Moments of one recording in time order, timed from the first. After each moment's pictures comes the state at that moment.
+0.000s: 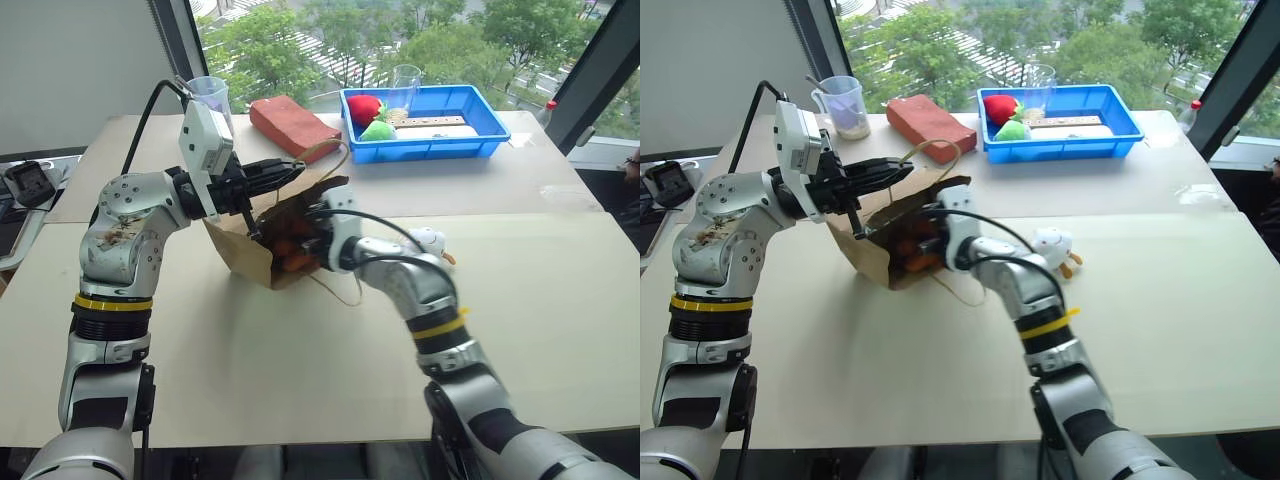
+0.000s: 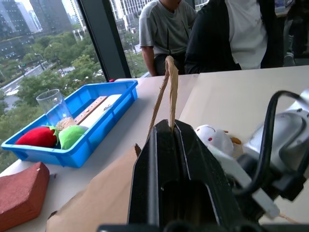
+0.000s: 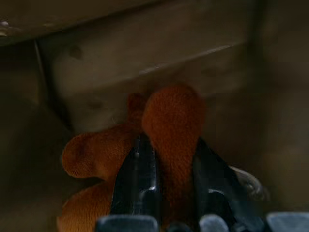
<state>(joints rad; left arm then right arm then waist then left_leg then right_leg) -0.77 0.58 0.05 -0.01 -0.46 0.38 -1.03 -0.82 0.04 0.17 0.25 0.35 0.78 0.29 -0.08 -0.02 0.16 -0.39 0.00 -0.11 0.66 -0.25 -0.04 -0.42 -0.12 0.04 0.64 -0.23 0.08</state>
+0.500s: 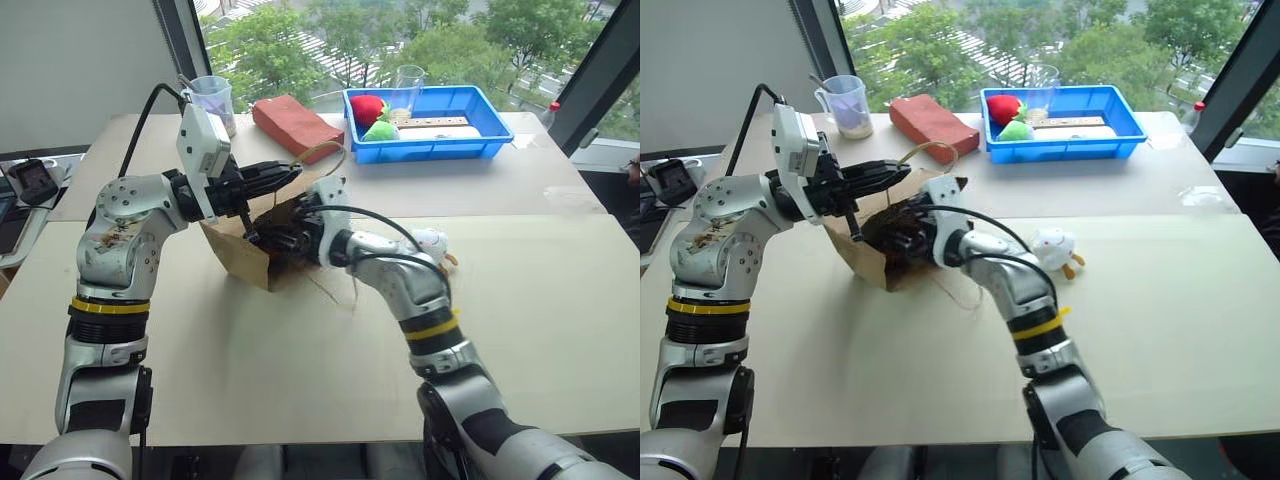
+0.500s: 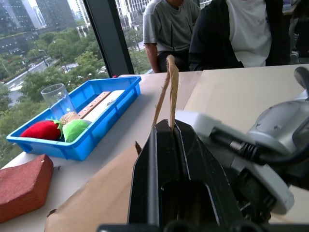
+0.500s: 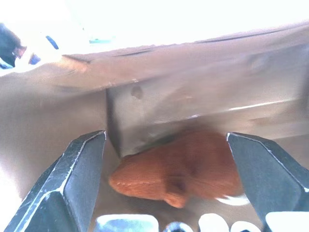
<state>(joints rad) -0.75 0.60 0.06 -0.01 -0.46 0.38 -1.02 -0.76 -0.09 0.15 0.06 0.36 0.75 0.46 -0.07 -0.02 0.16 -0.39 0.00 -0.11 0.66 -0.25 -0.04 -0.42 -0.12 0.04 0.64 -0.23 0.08</state>
